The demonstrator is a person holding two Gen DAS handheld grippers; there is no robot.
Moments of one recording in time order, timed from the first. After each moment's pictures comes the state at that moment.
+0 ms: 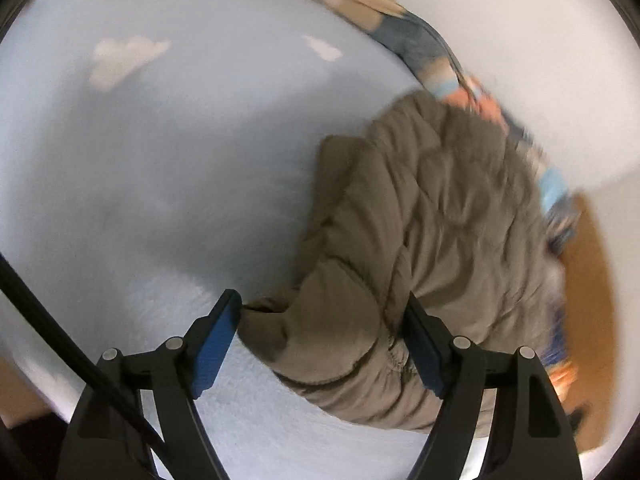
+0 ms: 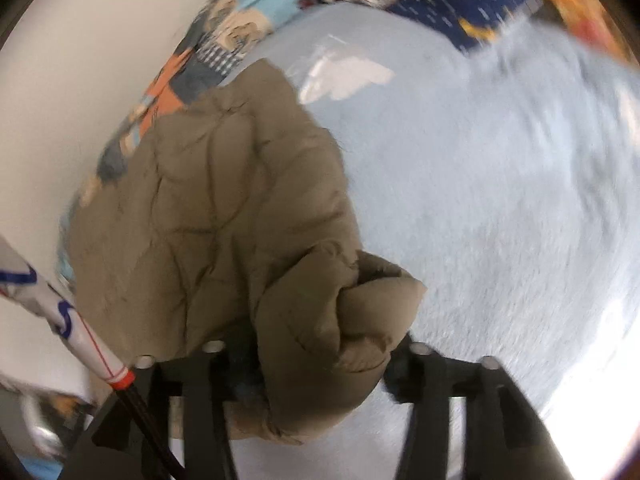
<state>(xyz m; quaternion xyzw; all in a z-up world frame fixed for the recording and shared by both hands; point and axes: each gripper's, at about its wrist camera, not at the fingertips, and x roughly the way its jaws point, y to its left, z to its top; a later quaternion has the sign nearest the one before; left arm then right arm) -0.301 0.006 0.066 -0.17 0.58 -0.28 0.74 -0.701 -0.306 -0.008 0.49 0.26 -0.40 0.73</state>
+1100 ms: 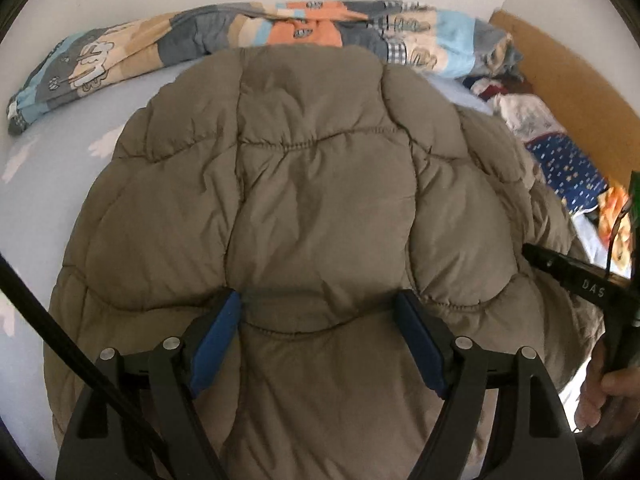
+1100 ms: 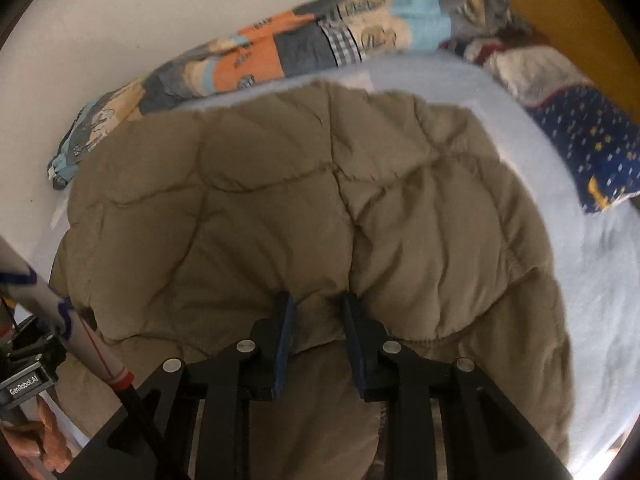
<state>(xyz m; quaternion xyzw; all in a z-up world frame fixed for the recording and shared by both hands) -0.368 -0.219 0.106 0.17 0.46 -0.44 0.75 -0.543 -0.305 0.019 0.26 0.37 -0.37 0.81</state>
